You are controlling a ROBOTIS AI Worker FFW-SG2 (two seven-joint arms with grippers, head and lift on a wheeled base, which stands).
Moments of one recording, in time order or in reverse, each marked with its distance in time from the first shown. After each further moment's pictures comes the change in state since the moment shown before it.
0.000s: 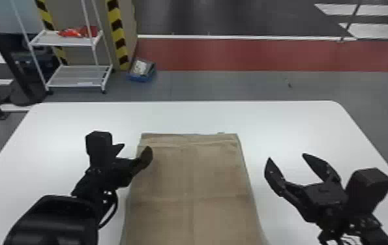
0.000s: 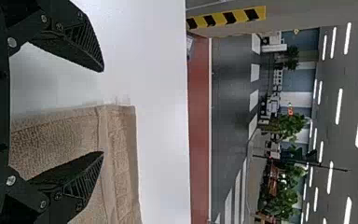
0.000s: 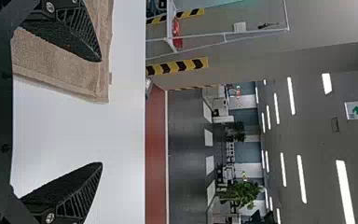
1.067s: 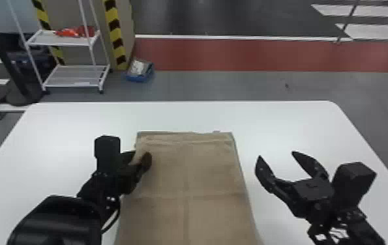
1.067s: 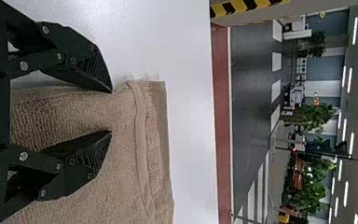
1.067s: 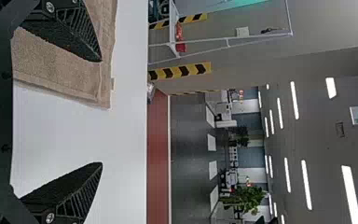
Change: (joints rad) left arm 0.000 -0.011 -0.030 -0.008 -0.043 0.095 -0.005; right arm -0.037 -0.001 0.025 0.021 0.003 0.029 0.000
